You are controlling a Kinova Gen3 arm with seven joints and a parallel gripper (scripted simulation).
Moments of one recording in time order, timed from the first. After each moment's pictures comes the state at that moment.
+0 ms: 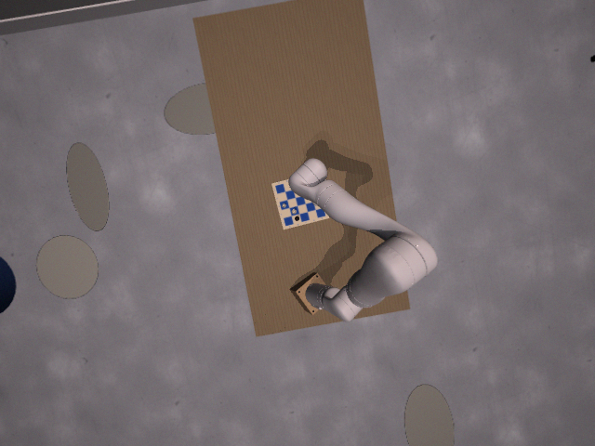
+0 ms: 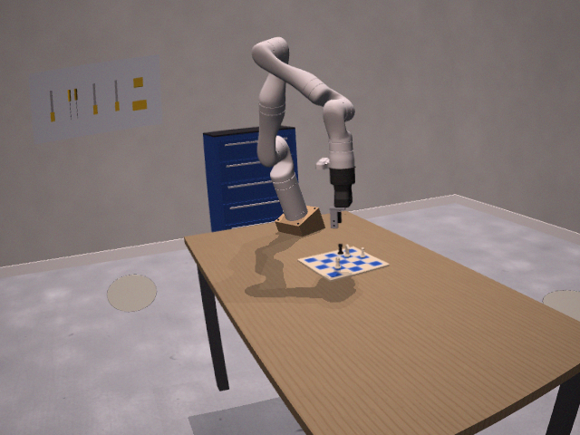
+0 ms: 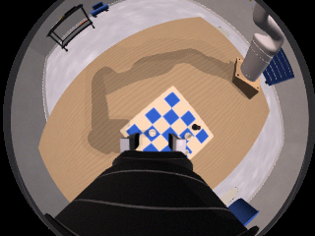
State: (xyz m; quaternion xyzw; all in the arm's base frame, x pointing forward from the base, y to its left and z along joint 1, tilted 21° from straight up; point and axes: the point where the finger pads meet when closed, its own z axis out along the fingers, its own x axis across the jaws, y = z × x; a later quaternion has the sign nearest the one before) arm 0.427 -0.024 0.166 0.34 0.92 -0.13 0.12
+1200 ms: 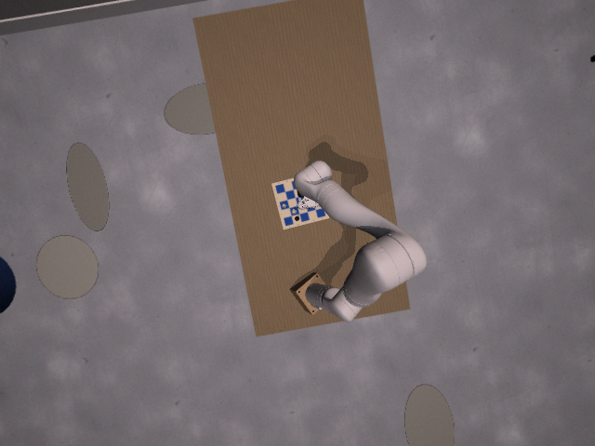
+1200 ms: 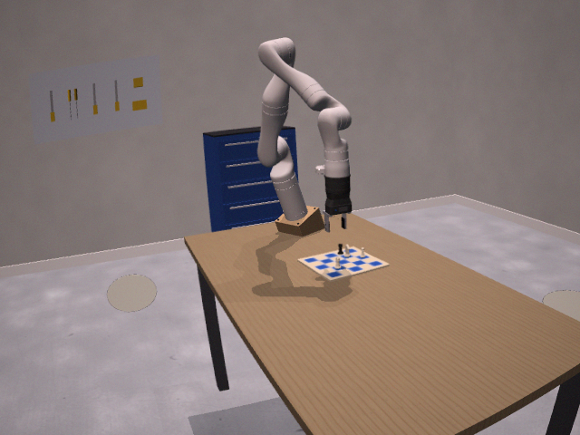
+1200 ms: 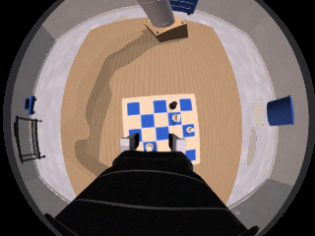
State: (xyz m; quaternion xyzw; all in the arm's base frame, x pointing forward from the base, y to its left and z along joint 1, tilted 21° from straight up) arm 0.404 -0.021 0.137 0.73 0.67 -0.07 0.14
